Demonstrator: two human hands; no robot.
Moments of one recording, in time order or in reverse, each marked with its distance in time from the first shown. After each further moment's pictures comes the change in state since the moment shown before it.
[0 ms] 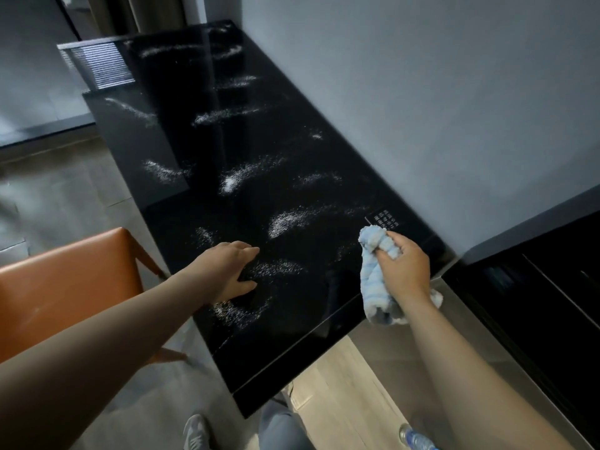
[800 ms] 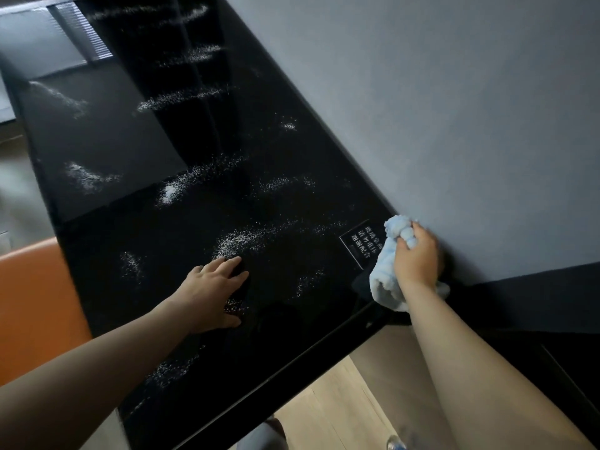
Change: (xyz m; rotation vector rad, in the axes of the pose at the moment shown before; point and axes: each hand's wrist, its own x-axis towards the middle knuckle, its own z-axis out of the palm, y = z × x) left_hand 0.126 0.044 0.039 0.141 -0.232 -0.120; right_hand 0.188 0.114 0.008 -0.190 0.141 0.110
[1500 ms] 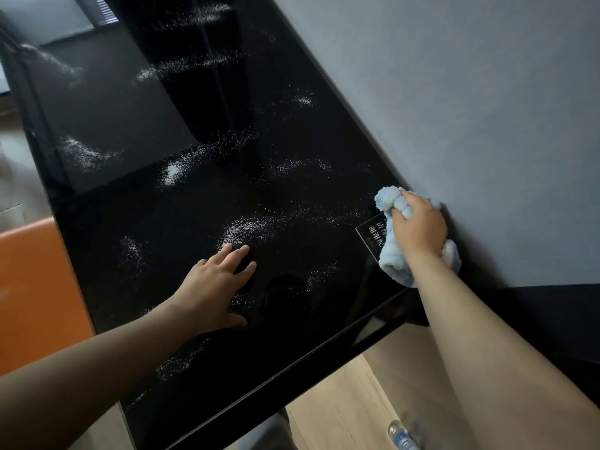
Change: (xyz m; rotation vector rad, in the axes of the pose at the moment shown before) left_hand 0.006 -0.003 0.015 0.025 0.065 0.024; right_hand 0.036 -0.025 0.037 -0.133 -0.112 -0.242
